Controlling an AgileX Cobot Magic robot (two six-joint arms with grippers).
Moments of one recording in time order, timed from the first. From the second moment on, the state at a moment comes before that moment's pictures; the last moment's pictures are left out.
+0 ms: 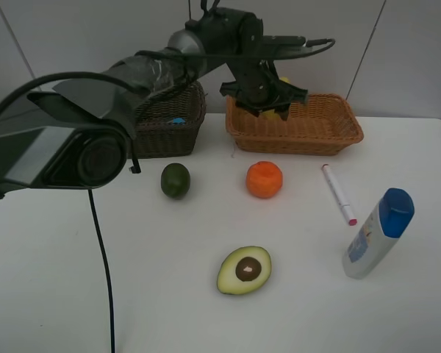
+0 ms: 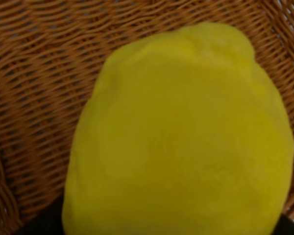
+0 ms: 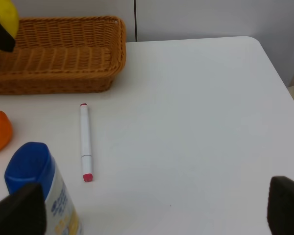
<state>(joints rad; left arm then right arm) -0.69 2.73 -2.69 -0.01 0.88 -0.24 0.03 0.00 -0.51 -0.15 1.06 0.12</state>
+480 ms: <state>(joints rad) -0.65 2.62 -2.74 -0.01 1.17 -0.24 0.03 0.00 -0.51 -0.15 1.06 0.12</state>
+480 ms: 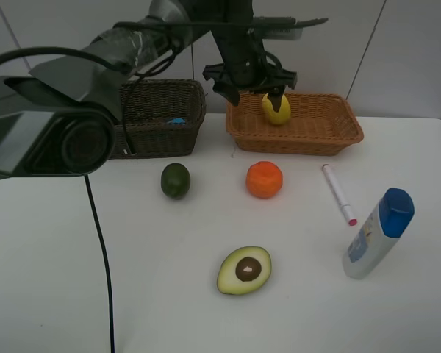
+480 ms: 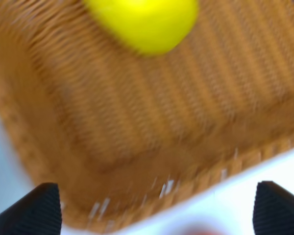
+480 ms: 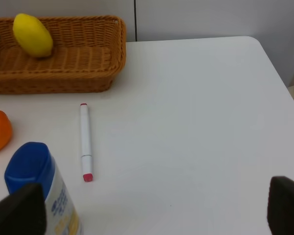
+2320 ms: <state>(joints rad) -0.58 2.13 -1.38 0.04 0.55 -0.62 0.03 0.00 -0.51 -0.15 1.06 0.12</state>
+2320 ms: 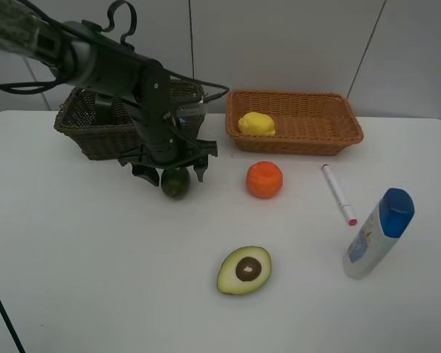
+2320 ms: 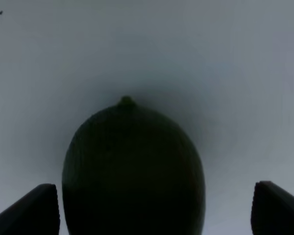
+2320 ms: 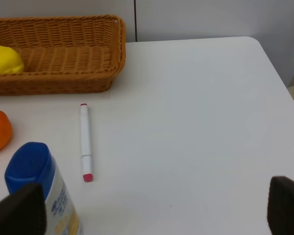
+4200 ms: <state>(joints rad) -0.63 2.52 -2.10 0.04 0.08 -0.31 0.03 0.00 -0.51 -0.15 1.06 0.12</state>
